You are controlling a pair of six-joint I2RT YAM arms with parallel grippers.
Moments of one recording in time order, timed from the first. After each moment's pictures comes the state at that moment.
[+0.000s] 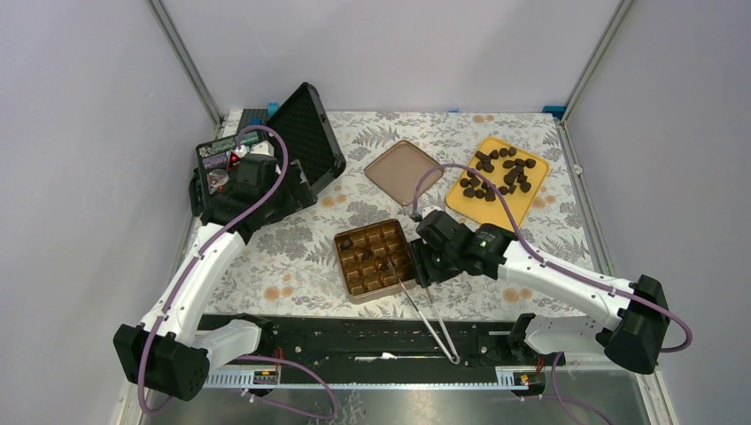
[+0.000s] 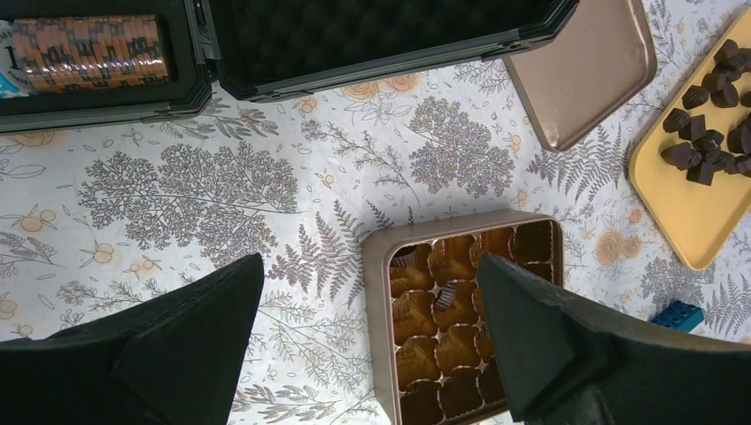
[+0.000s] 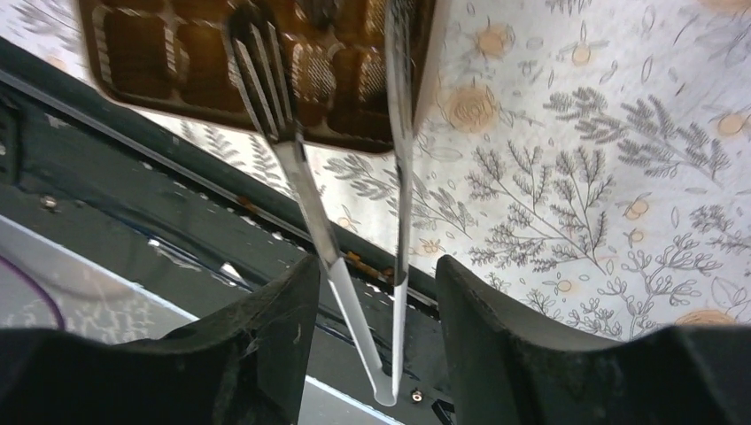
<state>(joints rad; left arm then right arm) -0.27 1.10 1.07 -0.72 -0.08 -0.60 0.96 1.20 1.00 -0.85 0.07 0.54</state>
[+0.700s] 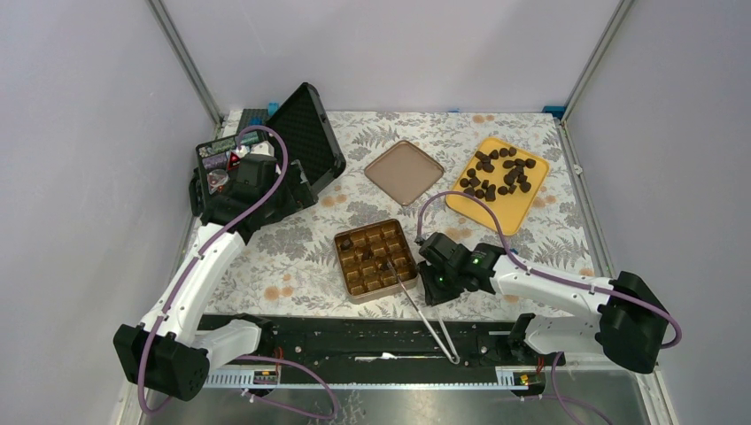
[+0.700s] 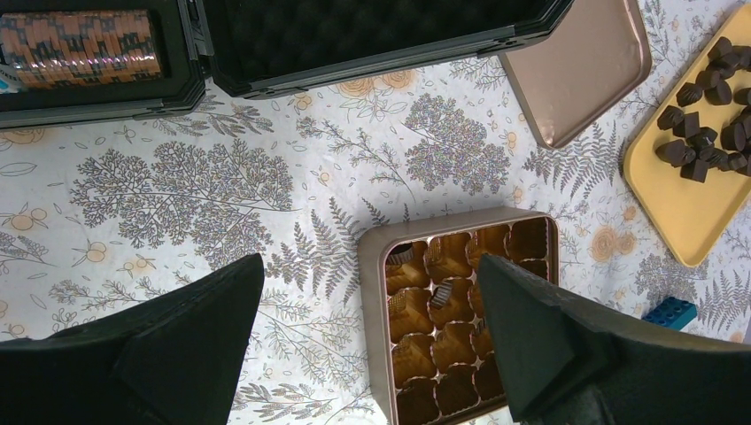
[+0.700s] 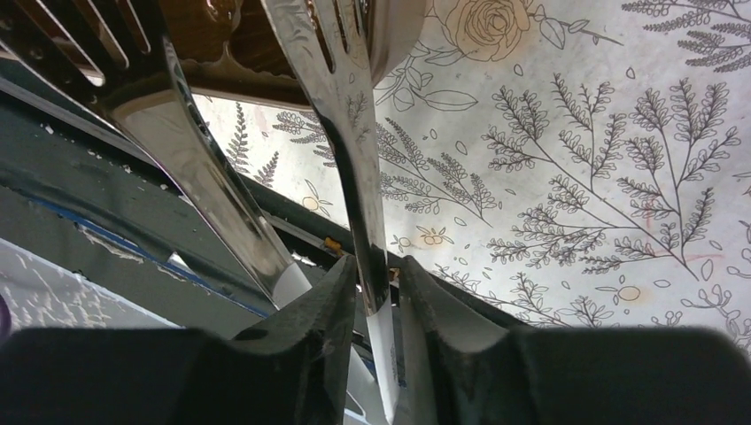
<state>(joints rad) -0.27 1.10 1.07 -0.72 -0.07 -0.60 0.96 1.21 0.70 -0.67 -0.04 0.60</state>
